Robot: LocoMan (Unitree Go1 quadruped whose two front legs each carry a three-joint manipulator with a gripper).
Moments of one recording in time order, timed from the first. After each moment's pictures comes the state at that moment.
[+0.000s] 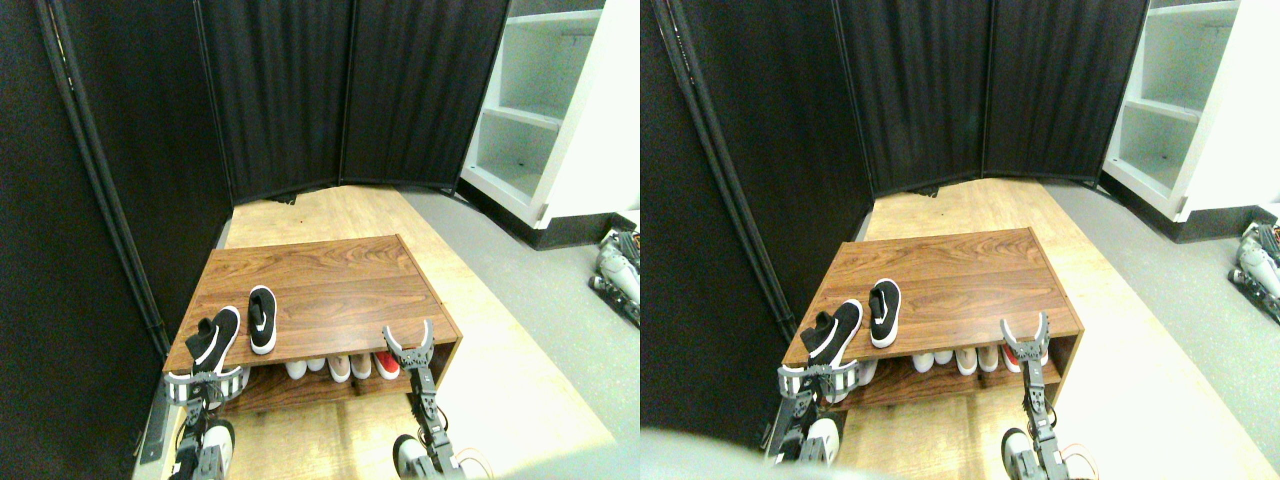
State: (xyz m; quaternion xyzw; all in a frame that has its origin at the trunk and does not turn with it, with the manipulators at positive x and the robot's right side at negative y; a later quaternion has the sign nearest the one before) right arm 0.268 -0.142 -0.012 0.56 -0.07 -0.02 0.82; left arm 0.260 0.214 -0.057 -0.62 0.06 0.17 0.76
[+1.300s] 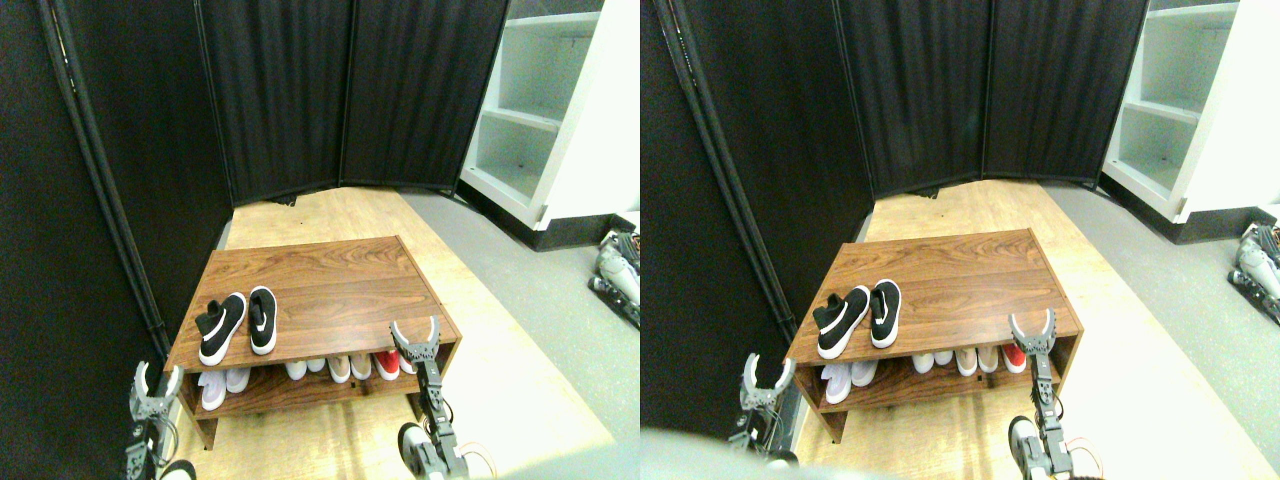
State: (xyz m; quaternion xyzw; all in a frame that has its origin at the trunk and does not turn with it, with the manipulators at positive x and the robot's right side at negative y) right arm 0.278 -0.159 -0.018 0.57 -0.08 -0.02 0.82; left arm 0.208 0.270 0.005 -0.44 -0.08 0.18 0.88
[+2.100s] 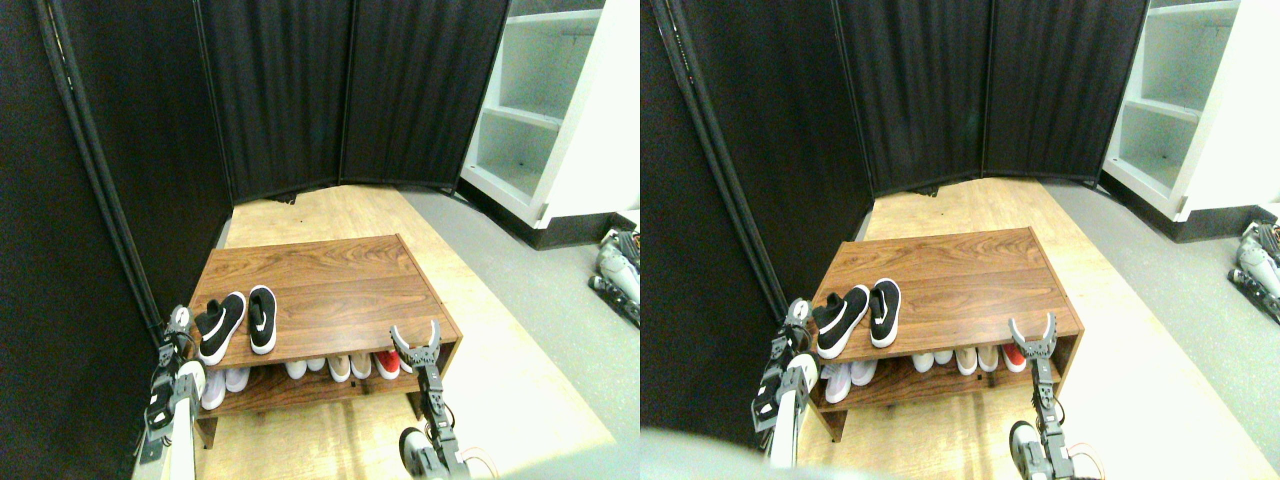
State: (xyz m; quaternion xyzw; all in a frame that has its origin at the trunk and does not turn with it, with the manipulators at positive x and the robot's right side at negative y) right arm 0.274 -0.159 -0.021 0.58 -0.07 -0.02 0.81; left arm 0.313 0.286 -0.034 -0.42 0.03 0.21 0.88
